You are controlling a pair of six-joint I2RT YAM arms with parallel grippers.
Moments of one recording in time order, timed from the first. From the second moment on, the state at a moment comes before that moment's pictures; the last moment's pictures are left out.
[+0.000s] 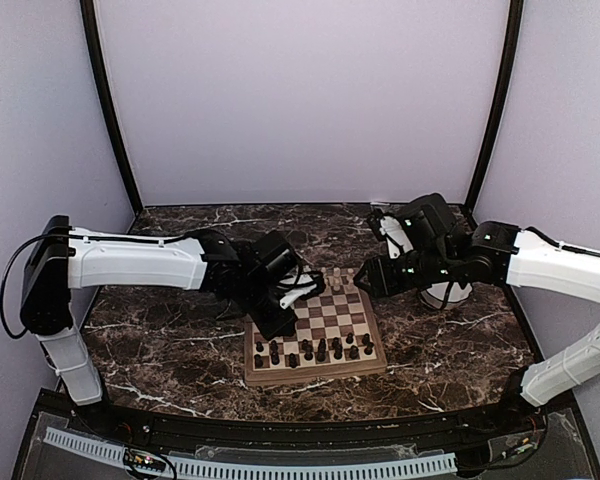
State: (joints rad) left arm -1.00 1.77 1.32 -0.68 0.08 -0.01; right arm 0.90 1.28 1.05 -0.54 0.07 0.42
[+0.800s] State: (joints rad) left arm -1.06 1.89 1.36 -0.73 -0.01 0.07; right arm 0.90 1.28 1.05 -0.55 0.09 0.43
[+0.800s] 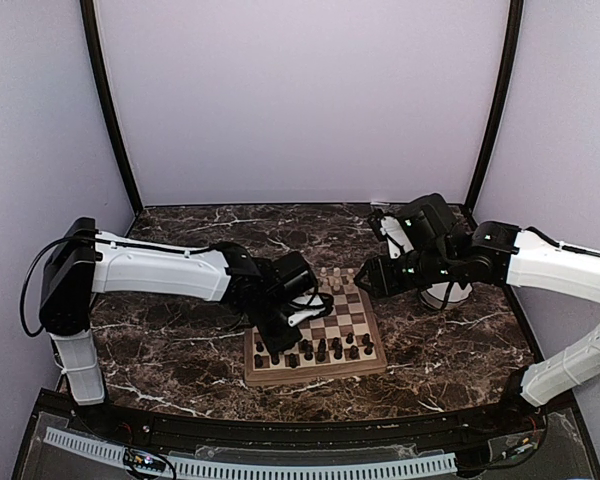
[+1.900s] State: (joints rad) left arm -1.06 1.85 1.43 -0.79 -0.05 0.03; right arm 0.90 1.26 1.11 -0.59 0.15 0.40
